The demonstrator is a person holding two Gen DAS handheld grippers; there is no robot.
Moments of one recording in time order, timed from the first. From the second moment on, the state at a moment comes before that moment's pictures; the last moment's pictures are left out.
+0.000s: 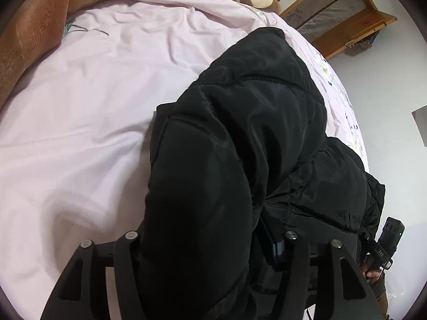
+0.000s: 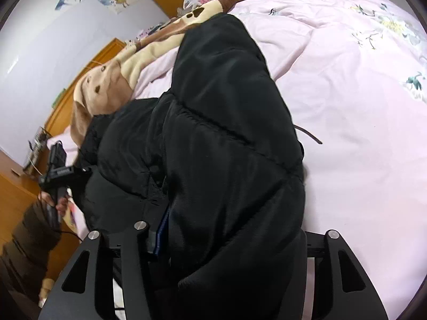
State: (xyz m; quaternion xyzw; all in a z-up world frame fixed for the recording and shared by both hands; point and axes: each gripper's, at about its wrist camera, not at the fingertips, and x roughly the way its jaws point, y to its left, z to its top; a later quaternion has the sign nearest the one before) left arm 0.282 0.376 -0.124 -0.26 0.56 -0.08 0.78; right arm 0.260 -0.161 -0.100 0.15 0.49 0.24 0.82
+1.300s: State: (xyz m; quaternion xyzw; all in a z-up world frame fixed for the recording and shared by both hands) left arm 0.248 0.341 -0.134 -0.13 0.55 0.03 0.82; right arm 0.193 -0.108 -0.115 0.00 0.47 0.10 0.88
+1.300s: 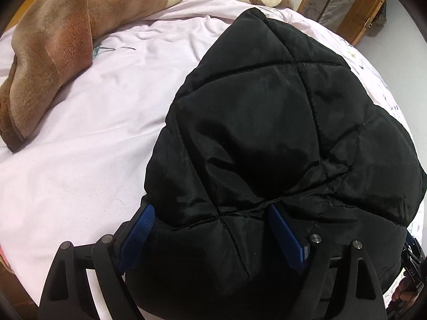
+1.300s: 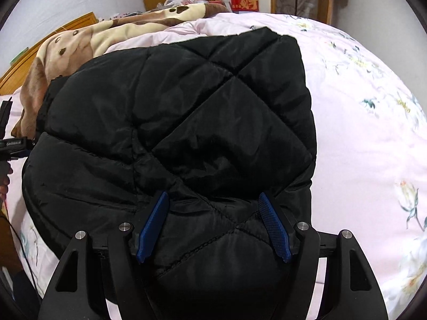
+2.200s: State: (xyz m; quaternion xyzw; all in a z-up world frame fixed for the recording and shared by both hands) left arm 0.082 0.211 -0.012 -0.03 0.45 0.04 0.89; right arm 0.054 -0.080 0.007 -0.01 0.41 0.02 0.91
